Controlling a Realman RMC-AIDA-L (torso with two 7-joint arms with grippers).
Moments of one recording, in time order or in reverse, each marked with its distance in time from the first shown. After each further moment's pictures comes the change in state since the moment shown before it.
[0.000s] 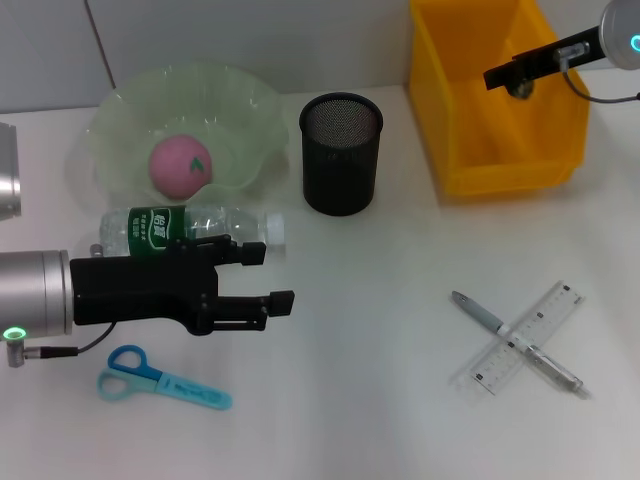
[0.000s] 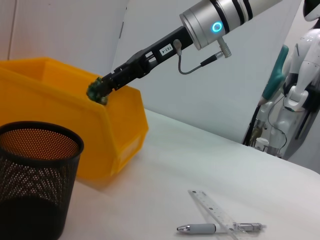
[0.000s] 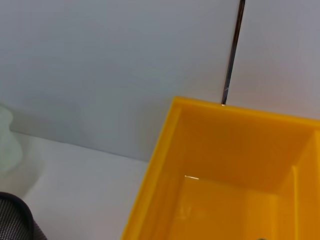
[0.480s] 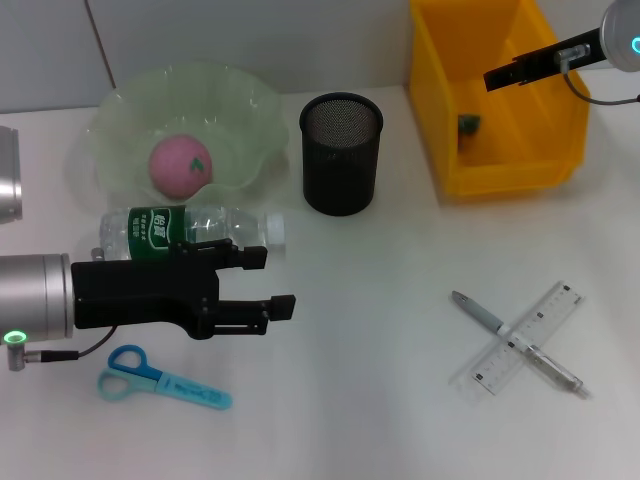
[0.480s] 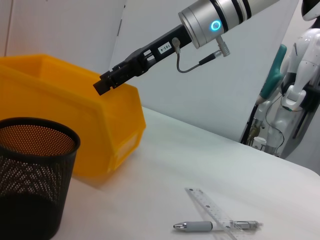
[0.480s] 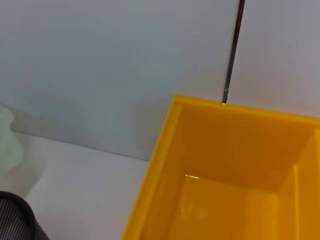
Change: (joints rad) left arm 0.004 -0.001 0.006 0.000 0.000 0.003 -0.003; right arm -0.006 0.003 0.000 -0.007 0.004 -0.002 0.000
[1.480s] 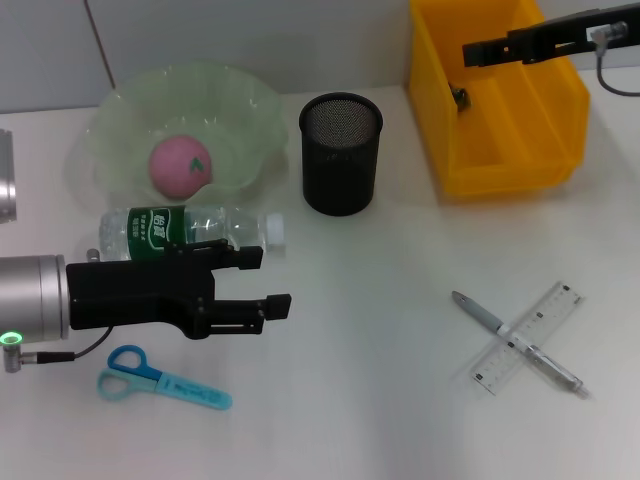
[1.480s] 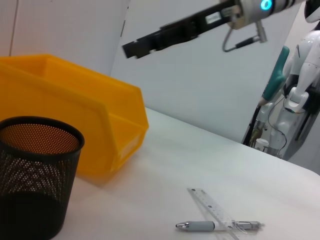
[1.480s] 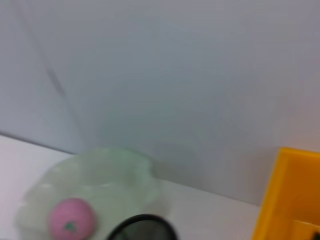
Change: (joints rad) left arm 0.005 0.002 -0.006 0.000 0.000 0.001 -0.003; right arm -0.189 -0.035 0.039 -0.232 0.508 -0.281 -0.227
